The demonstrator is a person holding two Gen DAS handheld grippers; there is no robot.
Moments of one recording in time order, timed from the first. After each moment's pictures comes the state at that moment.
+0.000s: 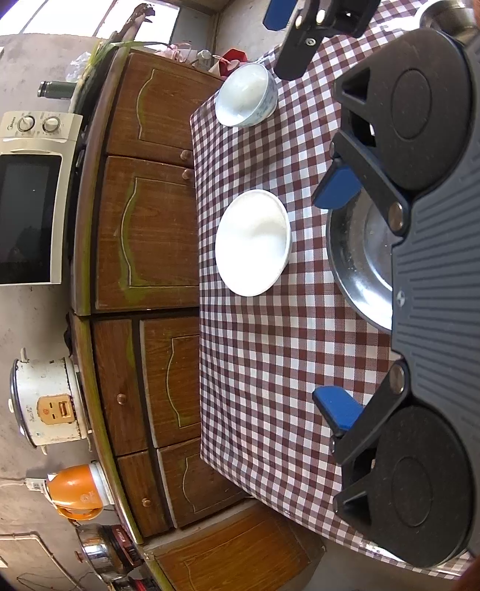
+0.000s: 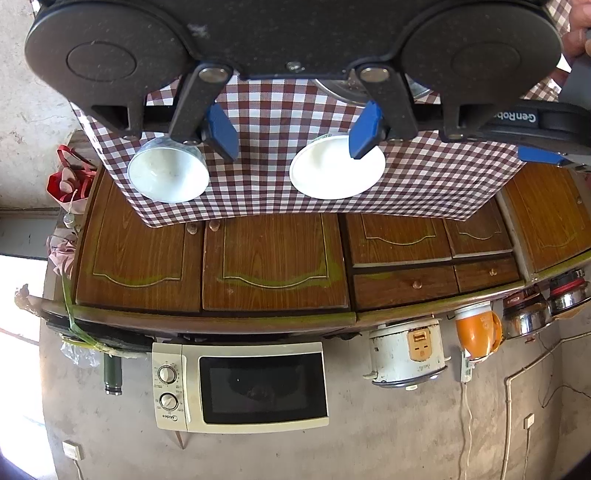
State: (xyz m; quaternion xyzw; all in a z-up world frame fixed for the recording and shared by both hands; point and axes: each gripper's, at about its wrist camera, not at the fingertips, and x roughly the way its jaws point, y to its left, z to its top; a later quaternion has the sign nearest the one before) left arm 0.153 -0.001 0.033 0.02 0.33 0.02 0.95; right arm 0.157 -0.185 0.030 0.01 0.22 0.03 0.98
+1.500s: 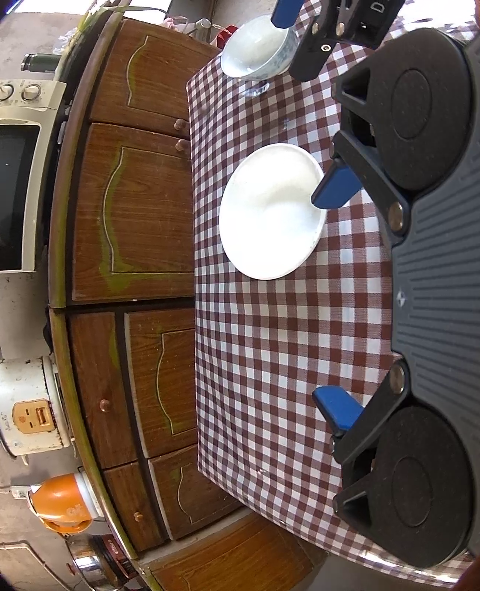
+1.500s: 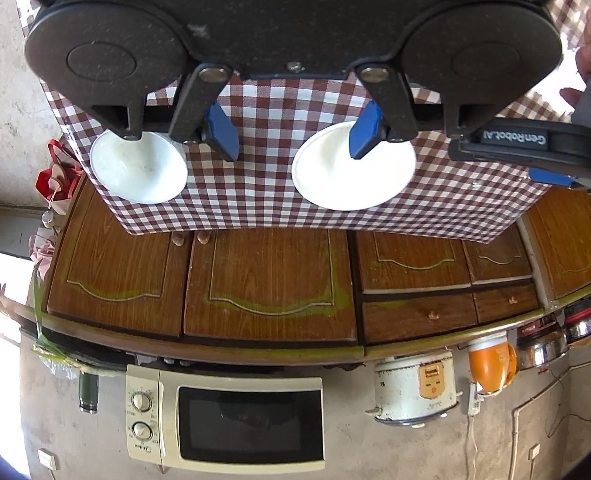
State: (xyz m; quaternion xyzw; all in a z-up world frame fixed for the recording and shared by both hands) left arm 0.237 0.010 0.003 0.02 0.35 0.03 0.94; right arm 0.253 -0.176 -0.009 -0.02 0.25 0.03 0.97
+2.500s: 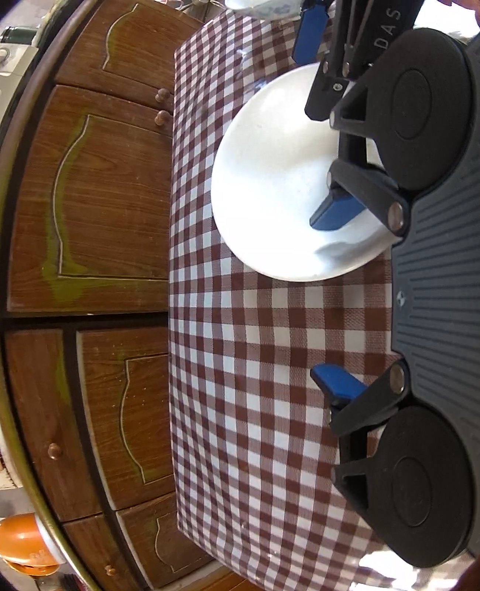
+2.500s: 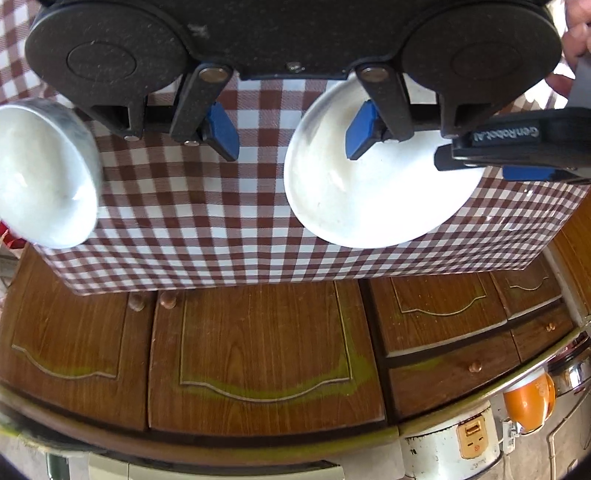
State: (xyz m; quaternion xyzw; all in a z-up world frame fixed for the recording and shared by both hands) left arm 0.342 0.019 -0.066 0.00 0.38 0.01 0.92; right arm 0.384 -0.168 -0.083 0.02 0.34 0.03 0.94
